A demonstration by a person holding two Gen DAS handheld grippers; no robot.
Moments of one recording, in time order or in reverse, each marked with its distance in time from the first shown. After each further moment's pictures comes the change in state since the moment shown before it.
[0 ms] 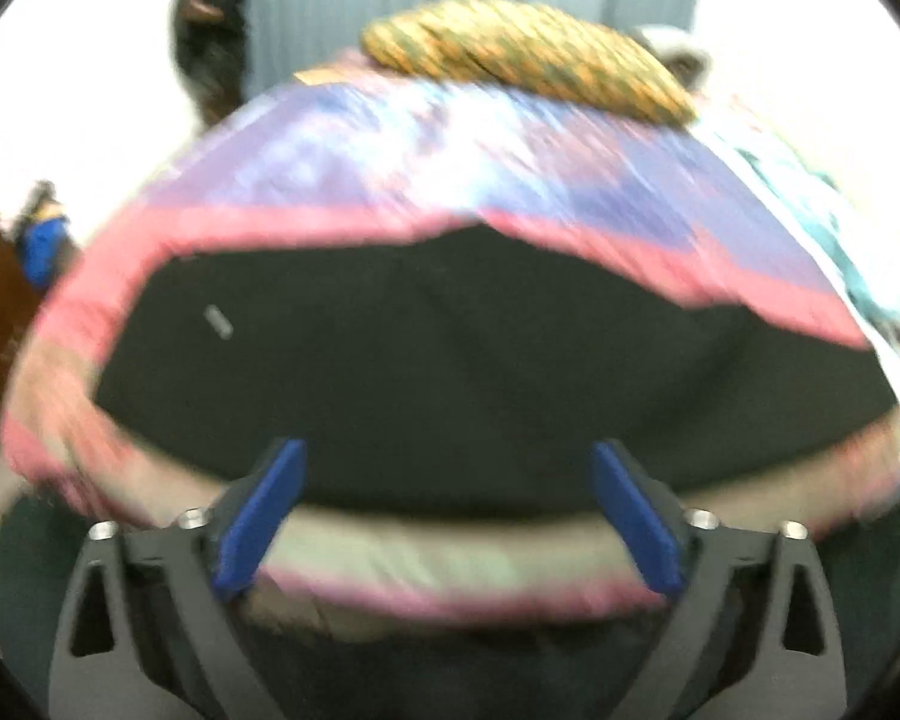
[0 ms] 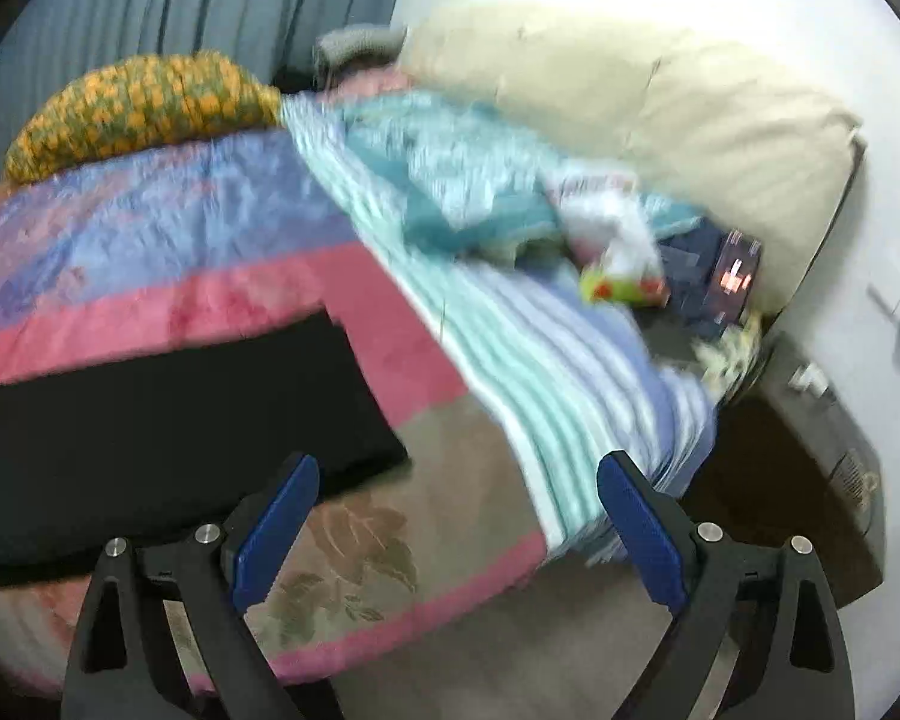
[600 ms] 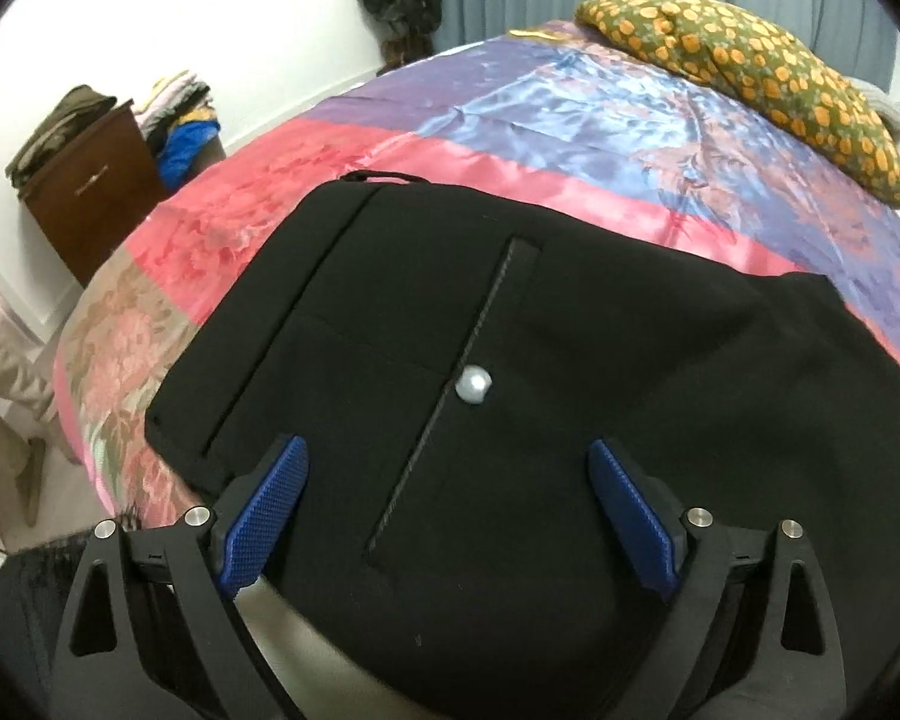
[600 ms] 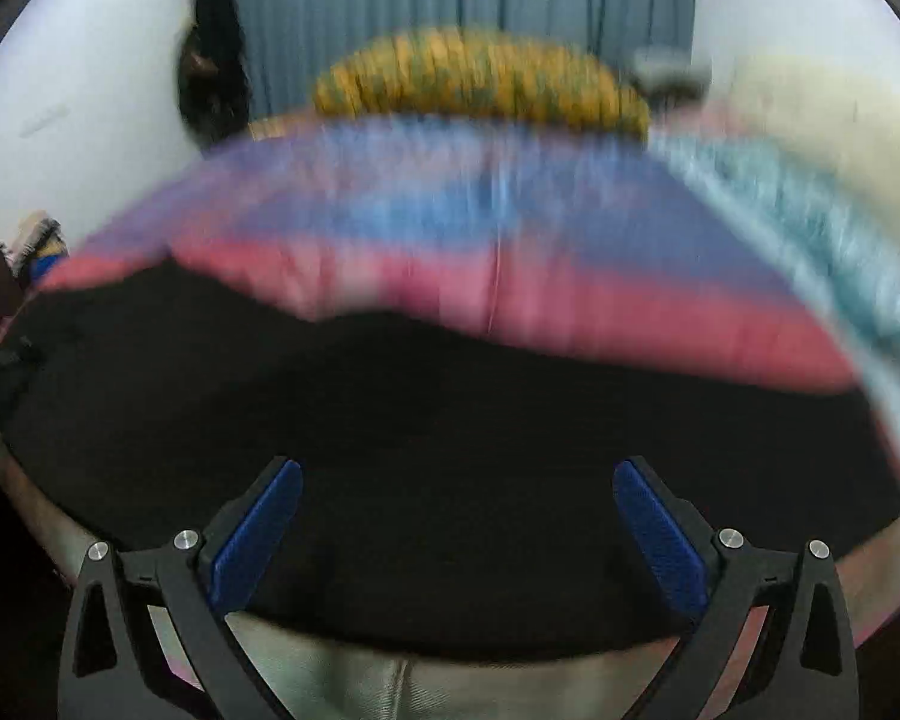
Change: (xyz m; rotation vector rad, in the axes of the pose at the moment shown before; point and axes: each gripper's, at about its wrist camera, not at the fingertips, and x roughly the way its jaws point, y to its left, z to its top) left arm 0.108 0.101 0.005 -0.263 0.098 0.308; right arm -0.049 0.281 -0.052 -0.271 0.069 0.623
